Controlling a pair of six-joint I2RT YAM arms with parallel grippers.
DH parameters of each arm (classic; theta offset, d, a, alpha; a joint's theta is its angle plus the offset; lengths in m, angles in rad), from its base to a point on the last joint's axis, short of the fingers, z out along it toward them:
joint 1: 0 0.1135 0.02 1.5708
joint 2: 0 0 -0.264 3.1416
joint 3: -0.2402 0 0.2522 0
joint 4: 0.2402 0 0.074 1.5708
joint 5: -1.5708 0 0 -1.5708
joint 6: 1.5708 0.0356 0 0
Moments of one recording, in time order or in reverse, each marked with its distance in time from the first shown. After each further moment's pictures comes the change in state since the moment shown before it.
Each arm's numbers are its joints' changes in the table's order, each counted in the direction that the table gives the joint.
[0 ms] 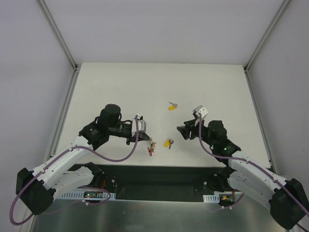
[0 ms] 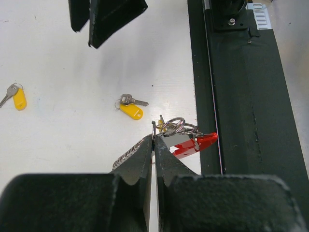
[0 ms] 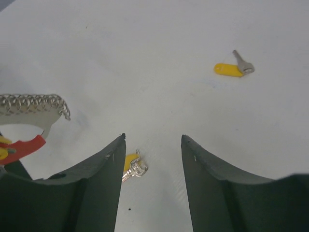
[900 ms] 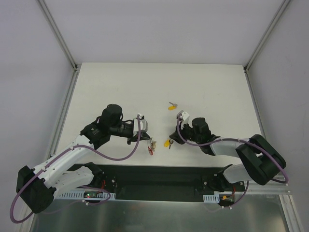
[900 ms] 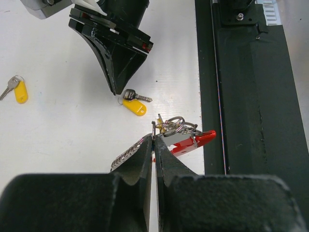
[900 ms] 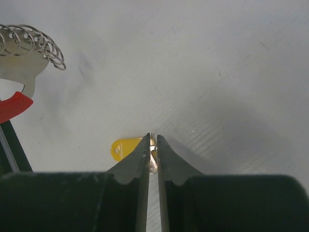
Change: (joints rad) left arm -0.007 -0.023 0.000 -0.003 0.044 -0.002; right arm 0.005 -0.593 -0.003 -0.314 0.274 -0.018
